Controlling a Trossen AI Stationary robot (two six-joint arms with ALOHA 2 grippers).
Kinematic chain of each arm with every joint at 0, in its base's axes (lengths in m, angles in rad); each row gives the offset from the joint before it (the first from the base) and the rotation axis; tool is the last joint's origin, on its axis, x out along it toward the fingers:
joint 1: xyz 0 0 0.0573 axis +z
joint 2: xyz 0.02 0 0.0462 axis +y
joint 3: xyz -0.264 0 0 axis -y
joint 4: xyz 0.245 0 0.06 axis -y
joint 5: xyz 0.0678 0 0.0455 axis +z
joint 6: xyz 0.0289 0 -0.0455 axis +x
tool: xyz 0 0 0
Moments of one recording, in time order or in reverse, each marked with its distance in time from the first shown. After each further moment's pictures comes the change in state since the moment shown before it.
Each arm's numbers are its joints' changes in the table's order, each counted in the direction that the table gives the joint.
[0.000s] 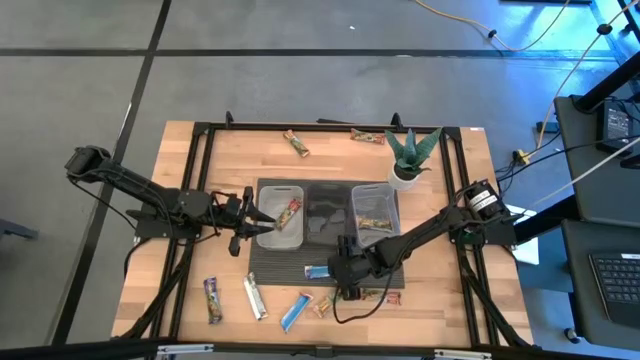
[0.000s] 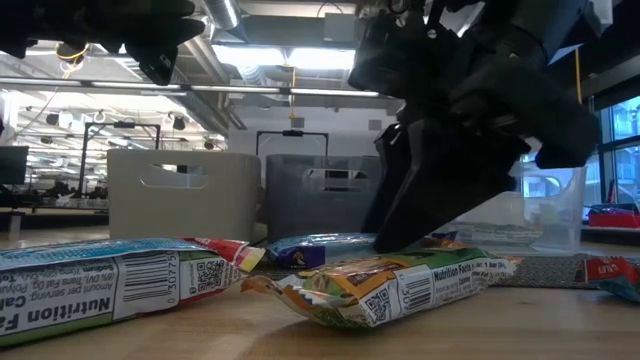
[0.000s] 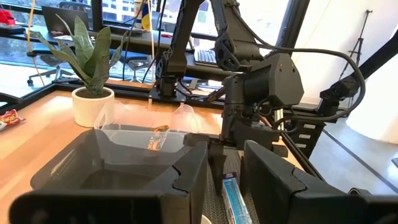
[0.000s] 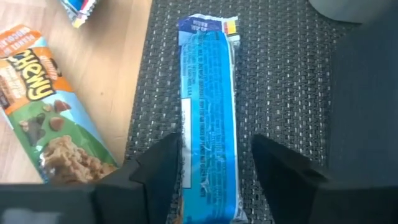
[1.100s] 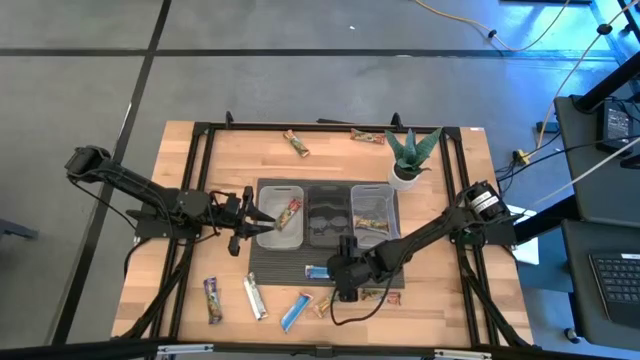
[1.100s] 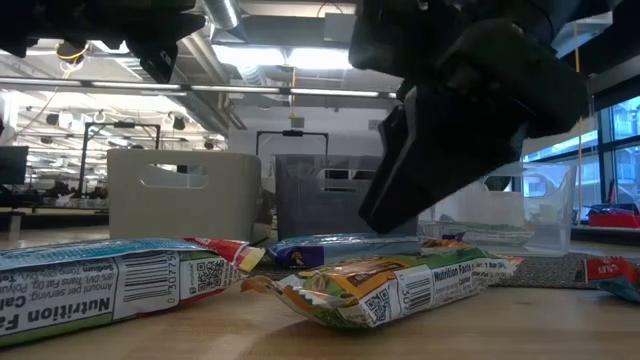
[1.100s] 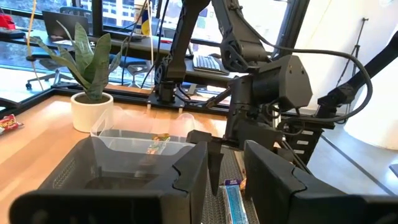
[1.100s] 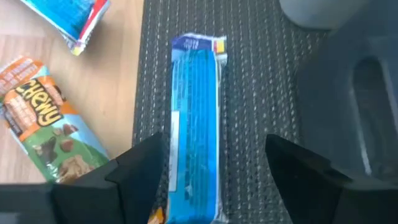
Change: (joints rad) left arm 0.000 0.000 0.000 0.026 0.000 -0.001; right arm 0.026 -0.010 0.054 -0.077 -0.079 0.096
